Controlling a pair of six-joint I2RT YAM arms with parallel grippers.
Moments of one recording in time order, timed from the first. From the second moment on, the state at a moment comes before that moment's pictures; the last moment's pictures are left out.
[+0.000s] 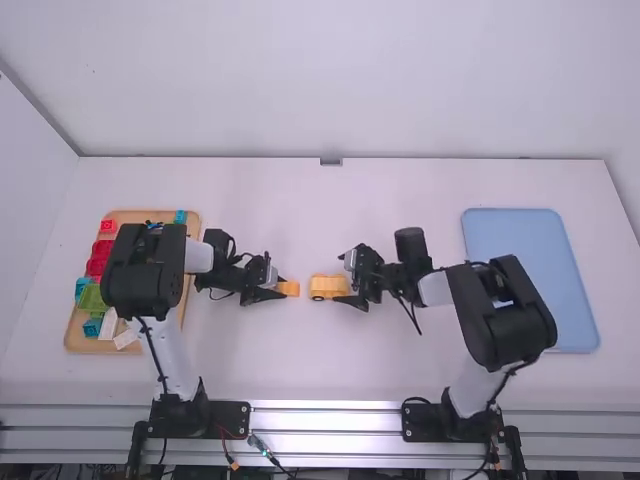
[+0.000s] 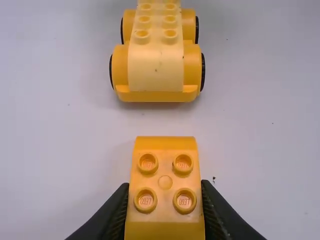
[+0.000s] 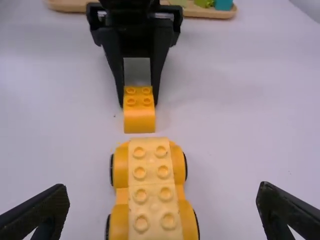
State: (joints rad) left arm 0.06 2.07 0.87 -0.33 1.06 1.60; right arm 0.29 1.84 0.62 0.39 -0.98 -0.86
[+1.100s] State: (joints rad) left arm 0.01 2.04 1.08 -0.62 1.05 1.57; right arm 0.37 2.11 0.70 0.52 -0.92 -0.79
